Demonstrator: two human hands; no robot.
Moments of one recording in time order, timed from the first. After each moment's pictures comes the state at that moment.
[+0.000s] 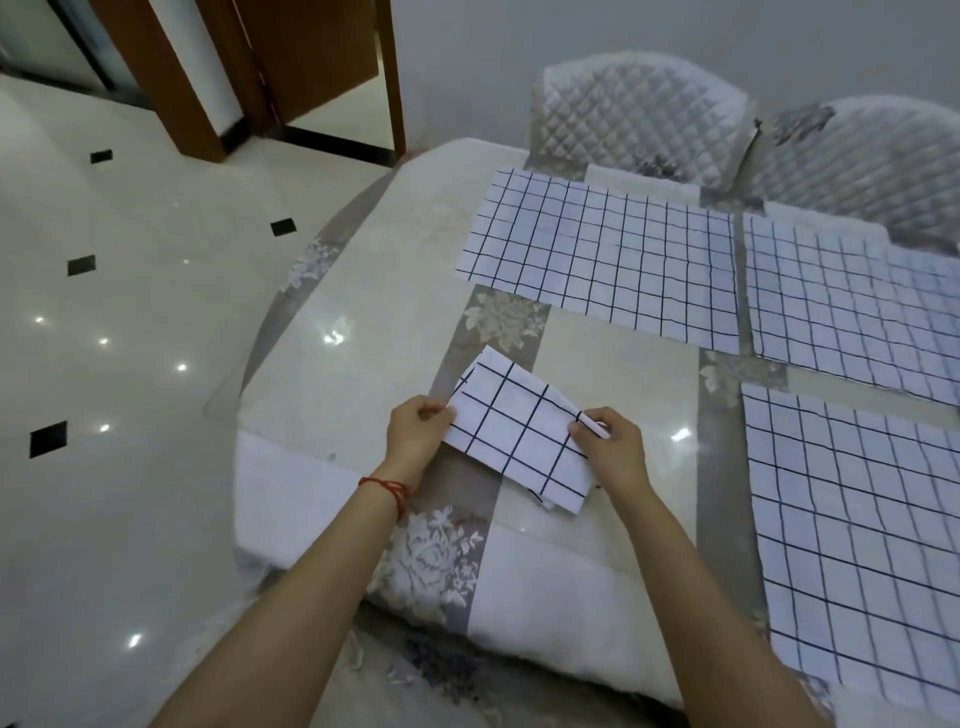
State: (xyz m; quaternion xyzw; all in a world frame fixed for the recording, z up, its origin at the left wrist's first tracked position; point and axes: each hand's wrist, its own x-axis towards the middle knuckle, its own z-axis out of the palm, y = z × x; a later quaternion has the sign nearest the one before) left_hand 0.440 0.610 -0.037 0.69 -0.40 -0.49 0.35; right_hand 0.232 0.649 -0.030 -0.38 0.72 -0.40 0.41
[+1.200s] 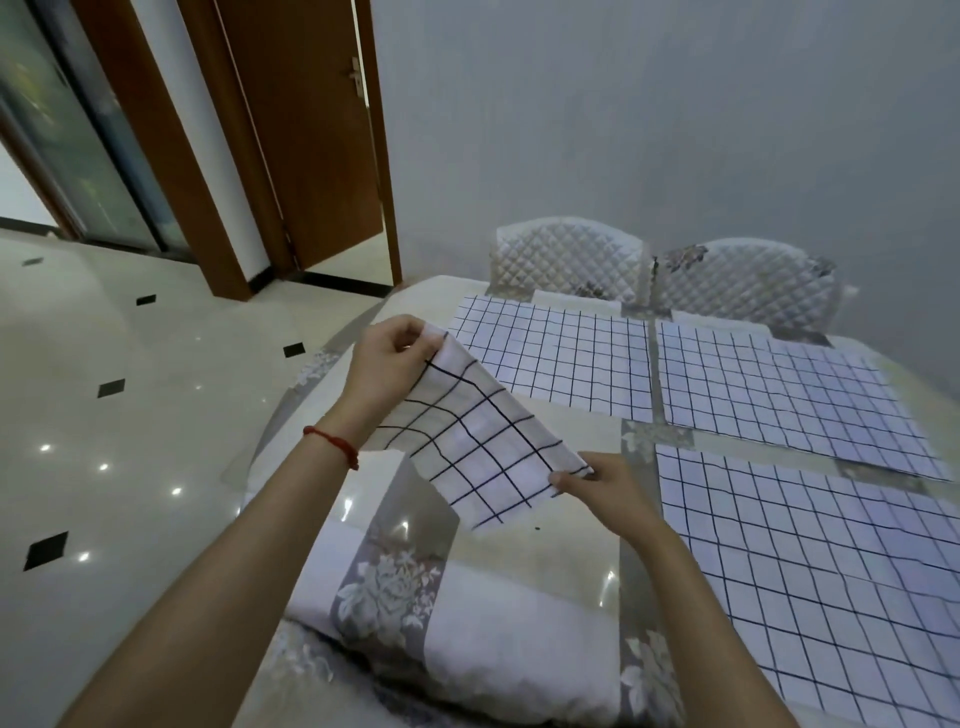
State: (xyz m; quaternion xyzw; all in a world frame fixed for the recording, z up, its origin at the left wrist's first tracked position) left_hand 0.410 0.648 0.179 0.51 -0.64 -0.30 0.49; right_hand 0.177 0.730 0.084 -0.56 0.62 -0.38 0.40
